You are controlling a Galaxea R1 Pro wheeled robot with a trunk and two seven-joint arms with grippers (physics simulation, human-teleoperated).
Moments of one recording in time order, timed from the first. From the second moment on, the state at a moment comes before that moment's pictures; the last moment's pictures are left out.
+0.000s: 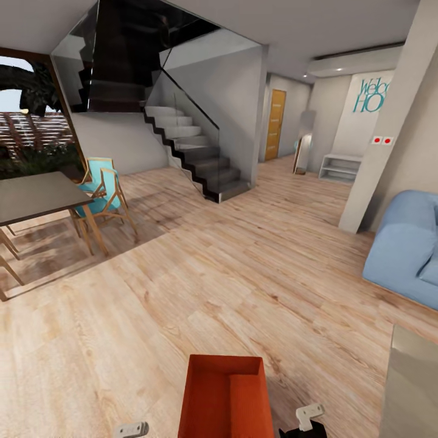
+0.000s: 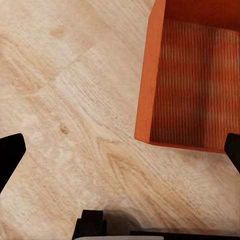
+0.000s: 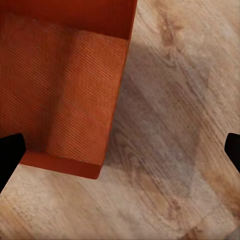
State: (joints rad) left arm -0.06 0.02 0.00 -0.83 0.14 0.25 0.00; right arm -0.29 -0.02 0.03 -0.44 0.13 0.01 0.07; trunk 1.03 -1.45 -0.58
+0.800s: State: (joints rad) left arm -0.06 0.02 0.00 -0.83 0.14 0.26 0.00; right arm -0.29 -0.02 0.03 -0.44 0.13 0.01 0.07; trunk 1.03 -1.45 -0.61
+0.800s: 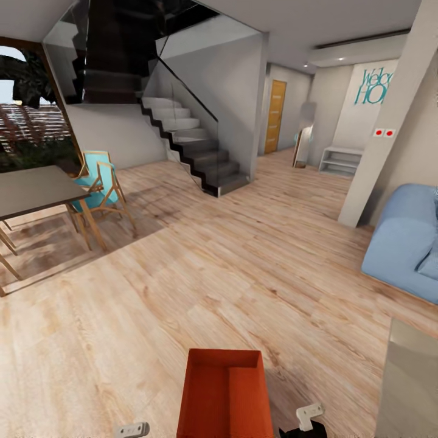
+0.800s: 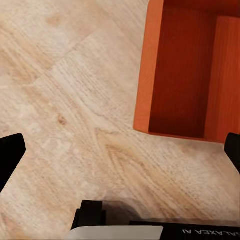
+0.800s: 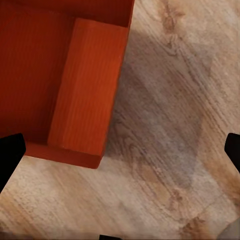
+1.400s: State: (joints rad) left arm -0.06 0.02 0.00 -0.83 0.14 0.25 0.00; right arm -0.29 -0.03 0.03 -0.44 0.13 0.01 0.07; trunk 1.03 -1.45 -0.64
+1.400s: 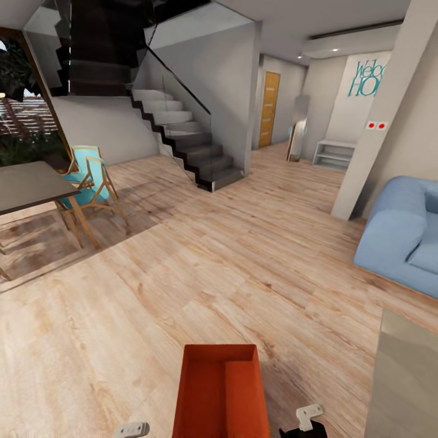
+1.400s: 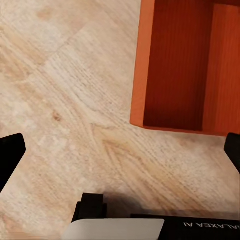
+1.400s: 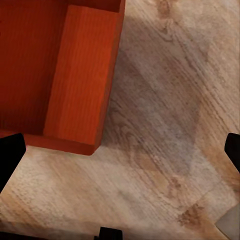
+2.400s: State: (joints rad) left arm -0.06 0.02 0.00 -0.83 0.14 0.25 0.00; right arm -0.29 -0.02 0.03 -0.44 0.13 0.01 0.07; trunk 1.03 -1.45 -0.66
